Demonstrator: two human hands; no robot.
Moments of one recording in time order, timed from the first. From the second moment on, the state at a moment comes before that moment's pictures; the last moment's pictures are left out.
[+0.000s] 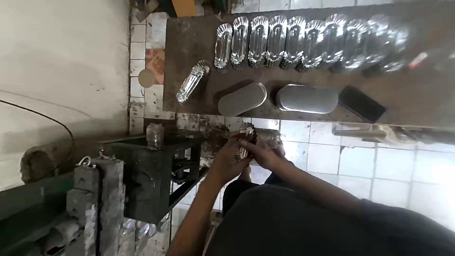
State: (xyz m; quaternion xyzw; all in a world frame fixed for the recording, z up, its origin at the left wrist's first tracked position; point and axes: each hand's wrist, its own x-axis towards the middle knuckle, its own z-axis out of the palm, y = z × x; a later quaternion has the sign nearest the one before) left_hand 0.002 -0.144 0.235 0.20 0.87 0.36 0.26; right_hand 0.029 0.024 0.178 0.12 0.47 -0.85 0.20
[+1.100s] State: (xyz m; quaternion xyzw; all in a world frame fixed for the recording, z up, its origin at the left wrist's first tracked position) left_hand -0.054 -0.093 0.314 -0.04 0.84 0.53 0.10; right_hand 0.015 0.180 0.275 0.07 0.59 -0.78 0.20
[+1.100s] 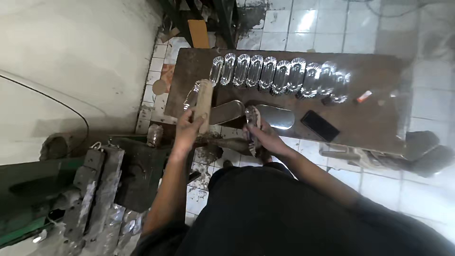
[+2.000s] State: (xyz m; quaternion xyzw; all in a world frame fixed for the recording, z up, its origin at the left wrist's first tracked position) left_hand -0.093 -0.156 0.269 0.23 0.83 0.51 0.04; right_hand -0.095 0.054 0.277 0.11 0.52 -0.84 0.13
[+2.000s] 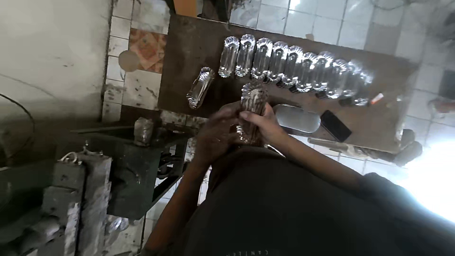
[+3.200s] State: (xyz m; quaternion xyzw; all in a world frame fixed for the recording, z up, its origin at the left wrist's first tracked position) left_hand -0.260 -0.221 0.149 0.11 0.96 0.16 0.22; right_hand -0.021 0.155 0.270 0.18 0.41 -0.89 0.04
